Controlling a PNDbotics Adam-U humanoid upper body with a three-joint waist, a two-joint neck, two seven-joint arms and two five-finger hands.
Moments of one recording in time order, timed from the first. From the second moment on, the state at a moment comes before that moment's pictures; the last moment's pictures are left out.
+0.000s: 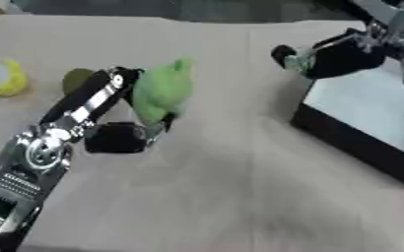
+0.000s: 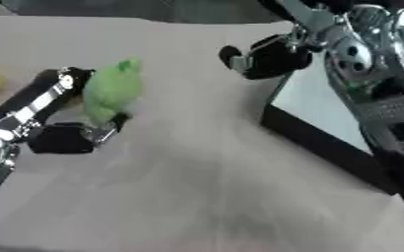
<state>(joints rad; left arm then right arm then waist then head) -0.51 0.47 -0.32 -1.94 -0.35 0.30 -0.21 -0.97 -0.54 0.40 -1.98 0.77 0.40 0.63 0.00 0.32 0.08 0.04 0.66</state>
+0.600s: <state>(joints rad) -0.53 0.38 -0.35 -1.90 -0.43 0.24 -0.21 -1.07 -0.49 0.46 -1.98 0.80 0.38 0.76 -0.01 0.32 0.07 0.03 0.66</state>
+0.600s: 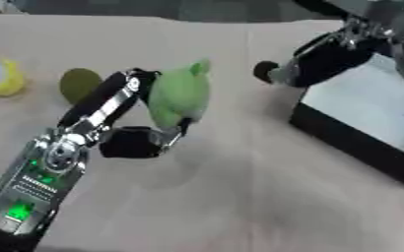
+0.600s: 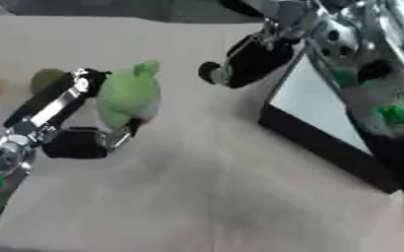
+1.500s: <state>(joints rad) -0.56 0.33 -0.40 -1.87 -0.53 0.23 -0.20 -1.11 -0.43 0.53 -1.87 0.69 0.41 0.78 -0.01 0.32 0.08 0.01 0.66</state>
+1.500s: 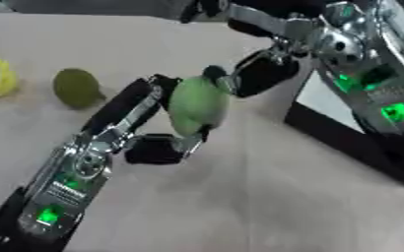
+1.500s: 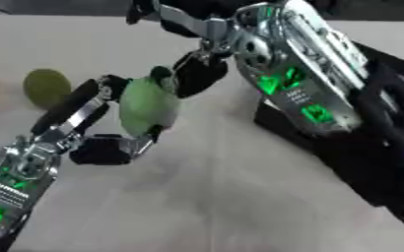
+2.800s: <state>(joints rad) -0.57 0.33 -0.40 -1.85 -0.58 0.24 -0.18 -1.14 -0.45 0.56 -1.89 0.57 0.37 0.88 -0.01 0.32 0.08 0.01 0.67</state>
